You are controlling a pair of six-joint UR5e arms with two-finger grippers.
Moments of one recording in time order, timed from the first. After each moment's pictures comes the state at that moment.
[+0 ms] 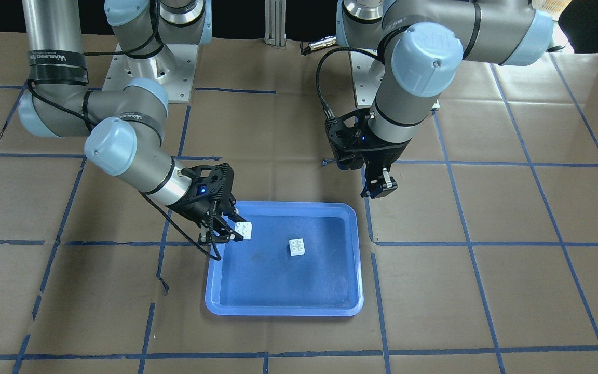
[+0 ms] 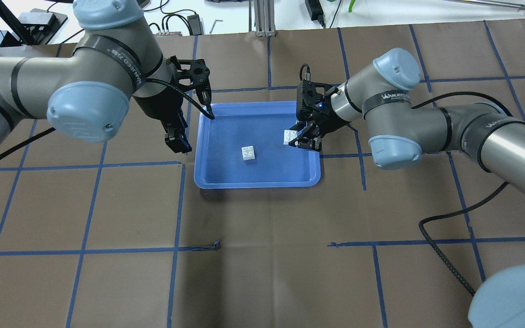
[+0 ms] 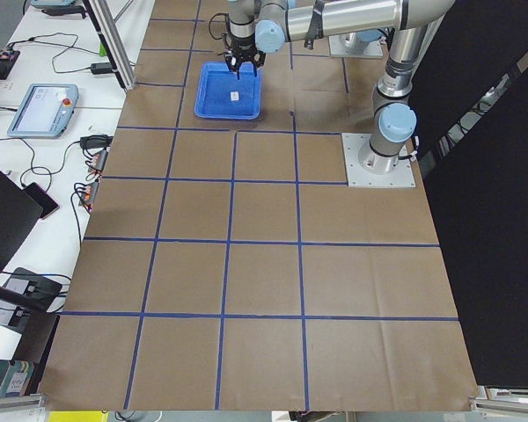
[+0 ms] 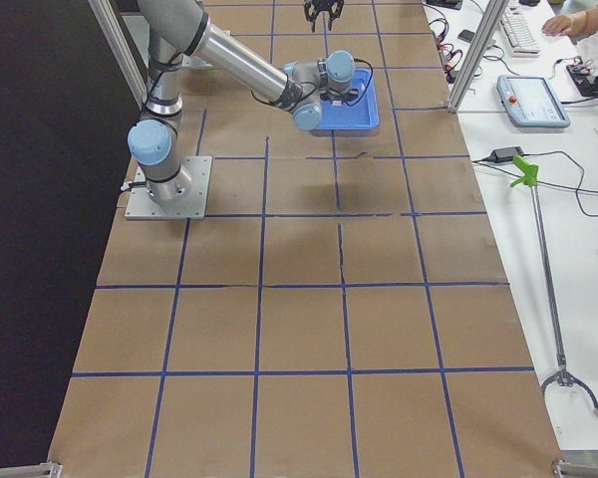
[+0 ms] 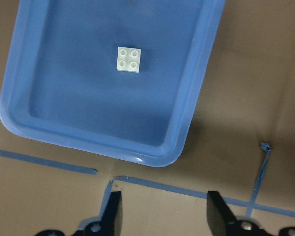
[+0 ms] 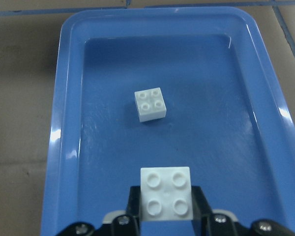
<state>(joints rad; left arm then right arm) -1.68 -1.67 -1.68 -1.41 1.53 1.20 1.67 -1.21 1.91 -2.45 -1.01 -1.34</state>
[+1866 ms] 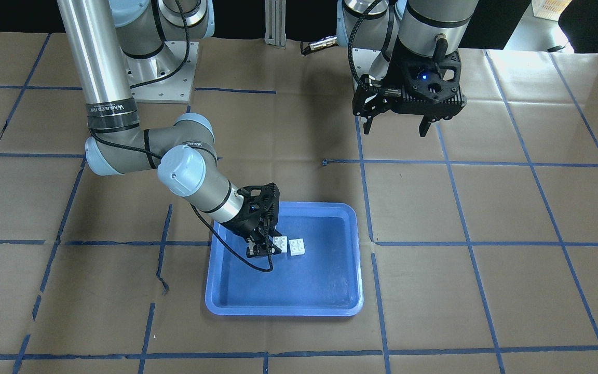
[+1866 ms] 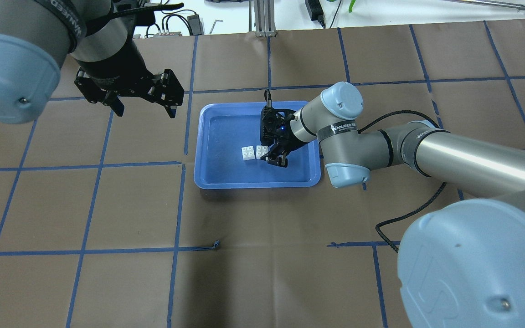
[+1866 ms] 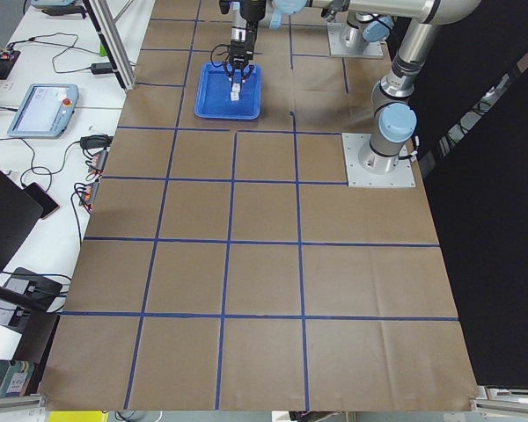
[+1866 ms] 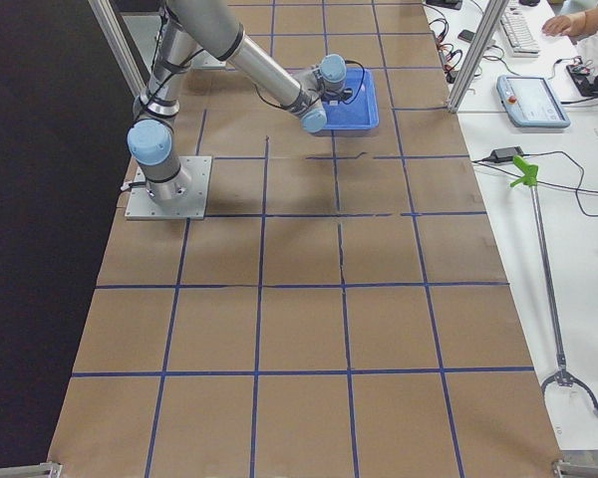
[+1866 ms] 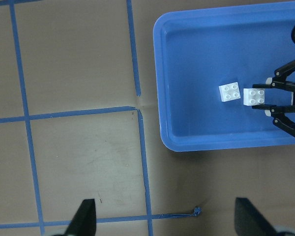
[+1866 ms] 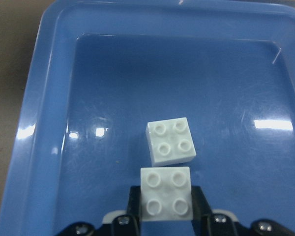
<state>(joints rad) -1.67 -1.57 -1.55 -1.55 1.61 -0.03 1.77 -1.02 1.88 -2.68 -1.05 -1.29</state>
